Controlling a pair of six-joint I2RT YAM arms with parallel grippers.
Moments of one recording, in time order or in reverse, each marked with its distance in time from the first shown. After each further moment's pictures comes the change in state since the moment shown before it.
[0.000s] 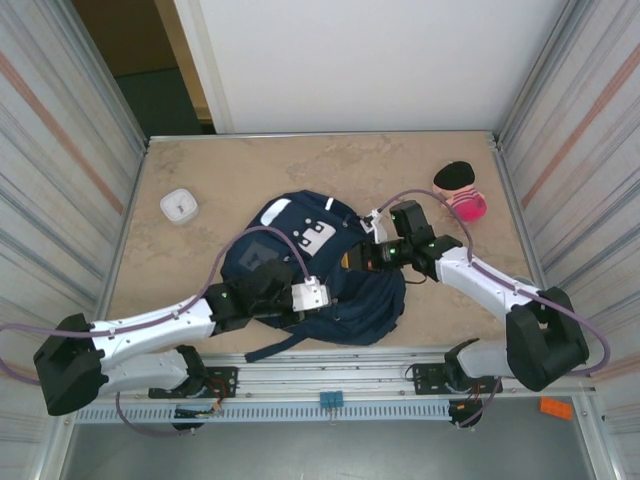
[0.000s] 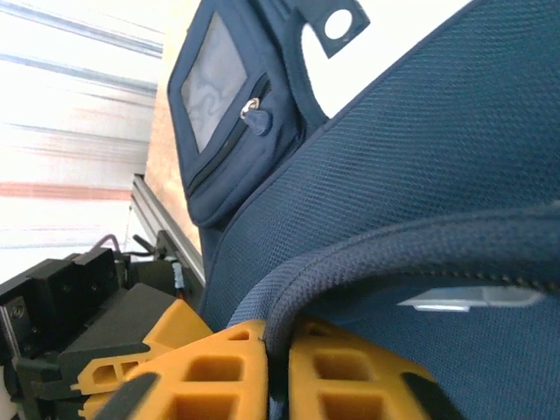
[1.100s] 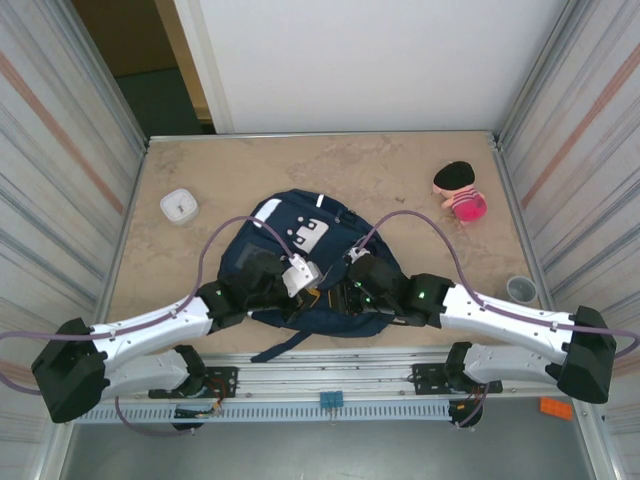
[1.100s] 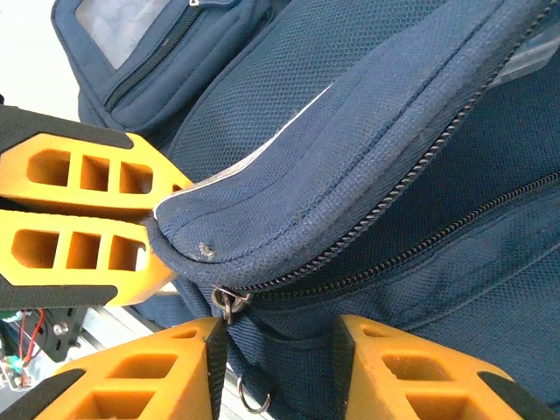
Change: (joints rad) left arm 0.102 -0.014 -0.040 0.100 0.108 -0.347; right arm 0.605 -0.224 0.000 -0.243 0.809 0.243
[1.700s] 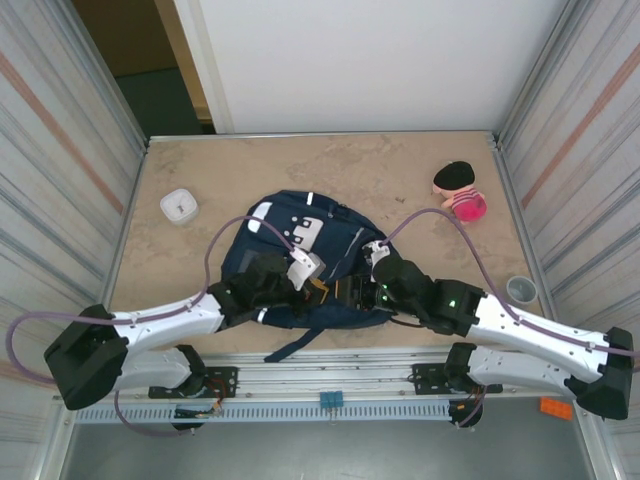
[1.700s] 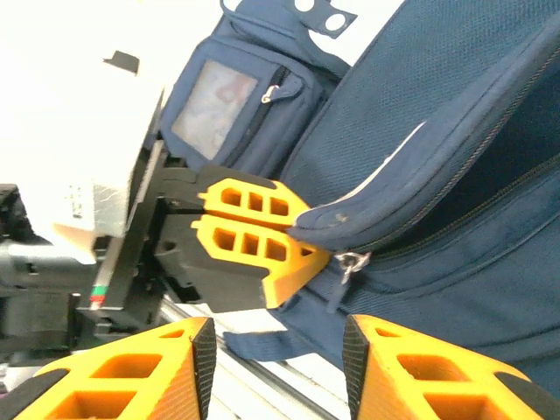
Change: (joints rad) left arm 0.010 0.113 -0.031 0.221 0.057 -0.254; right arm 0.012 -0.191 -0.008 0.000 0.034 0.102
